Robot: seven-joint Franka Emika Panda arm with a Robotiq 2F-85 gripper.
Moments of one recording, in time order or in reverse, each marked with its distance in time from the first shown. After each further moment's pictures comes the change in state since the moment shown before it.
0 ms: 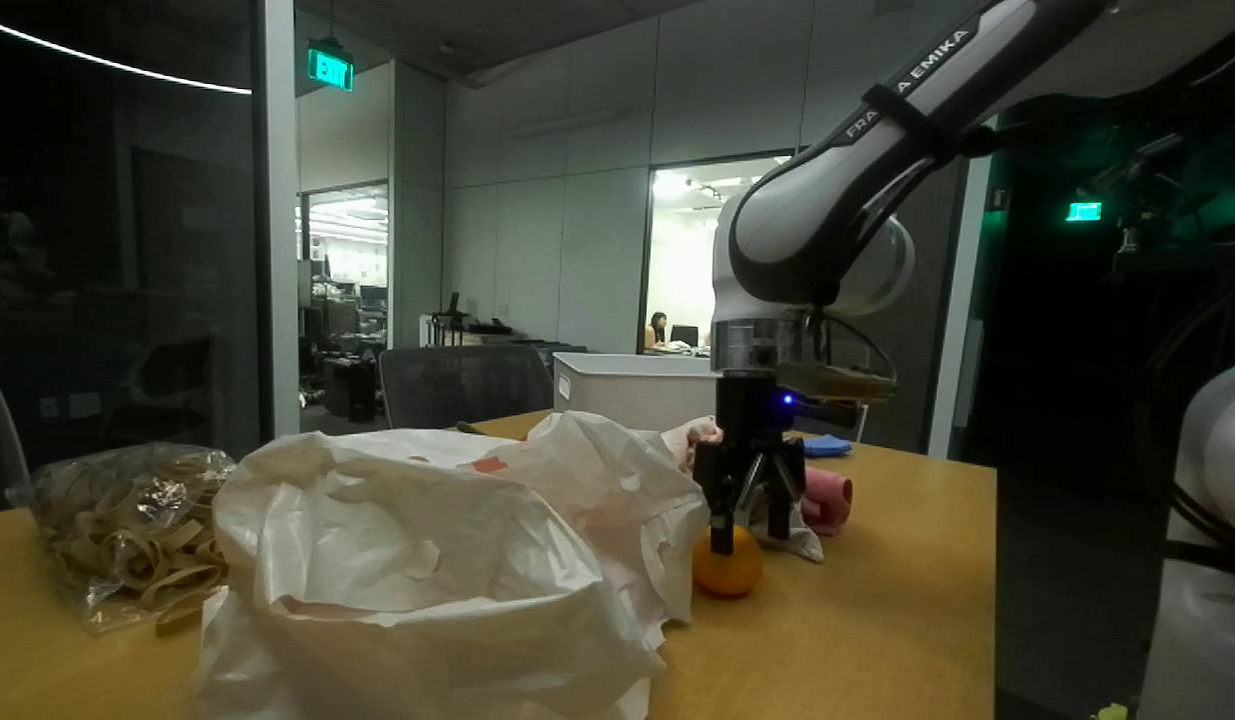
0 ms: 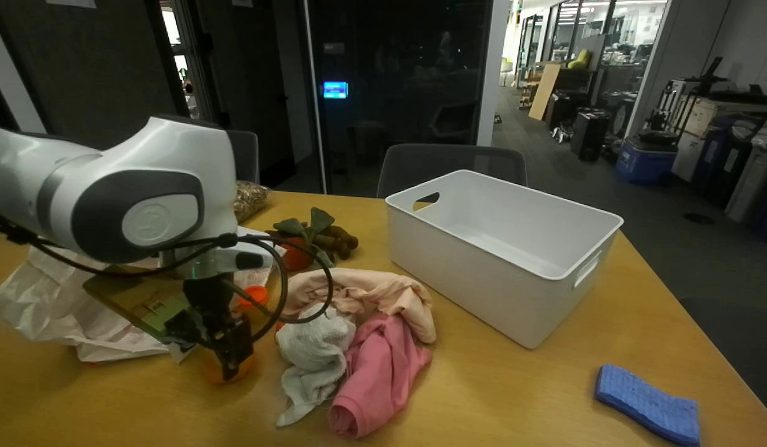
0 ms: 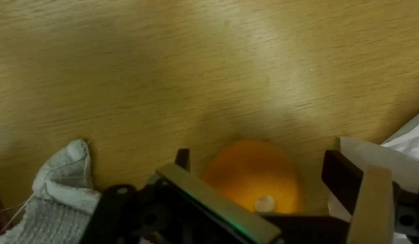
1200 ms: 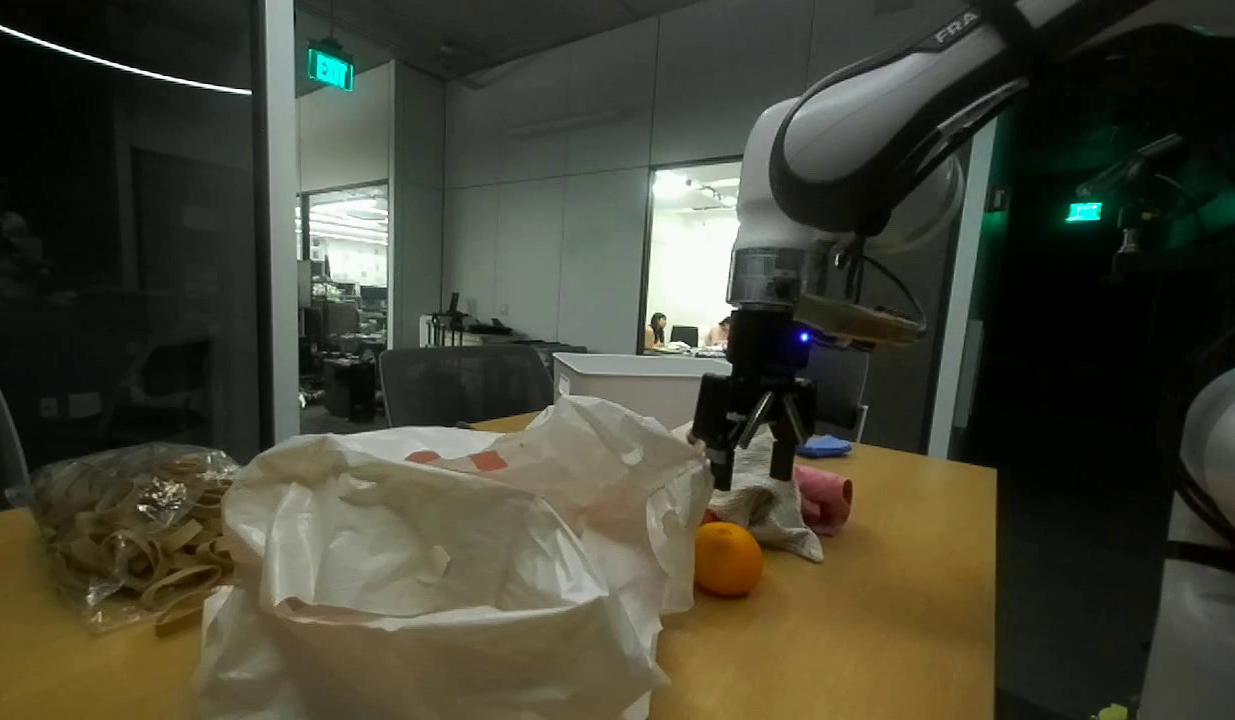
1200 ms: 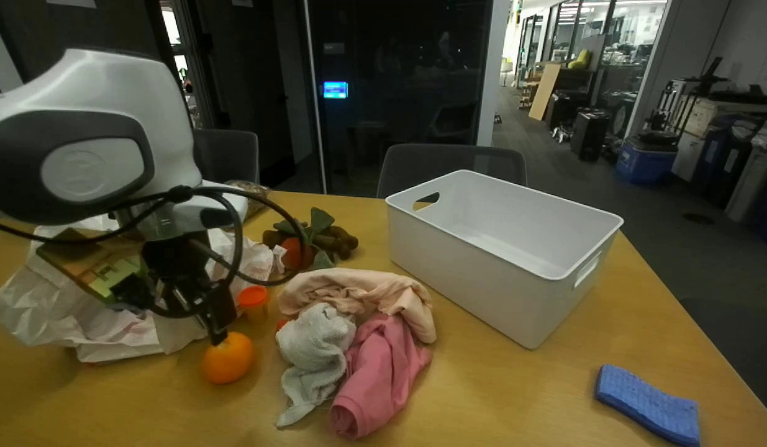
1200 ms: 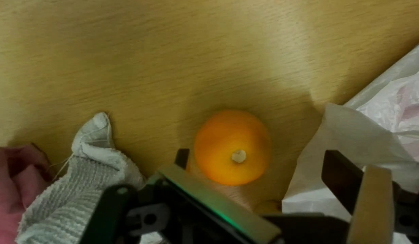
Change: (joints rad) arm -0.010 -0.217 0.046 -0.008 -0.015 -0.073 0.091
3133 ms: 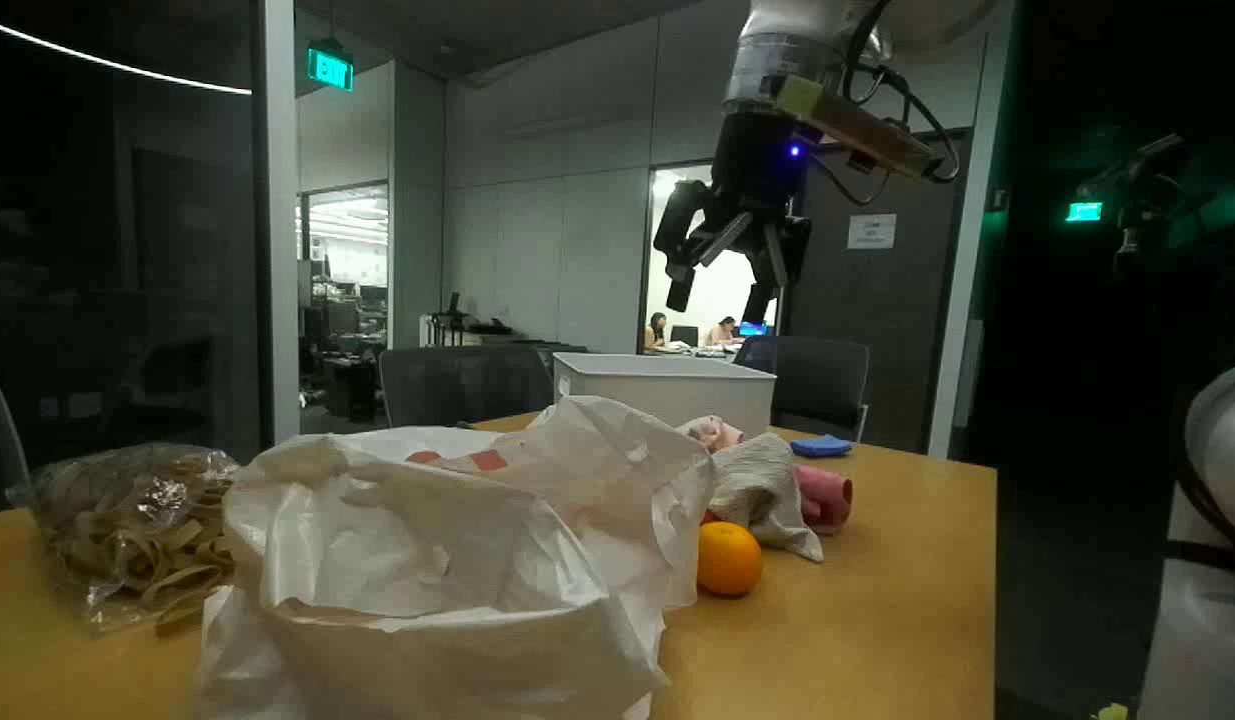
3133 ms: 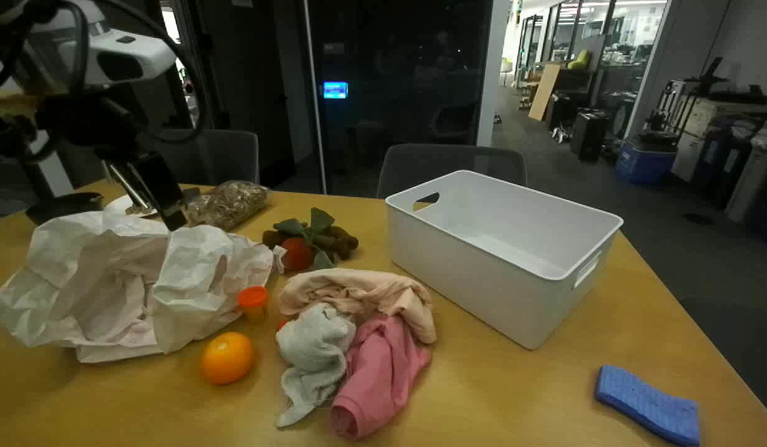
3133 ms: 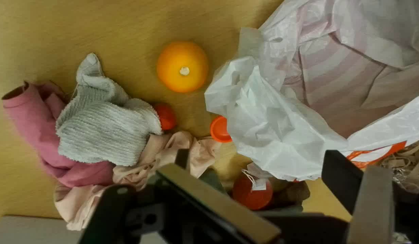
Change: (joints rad) arm 0.004 -0.161 0.092 0.249 0.011 -0.188 0.221
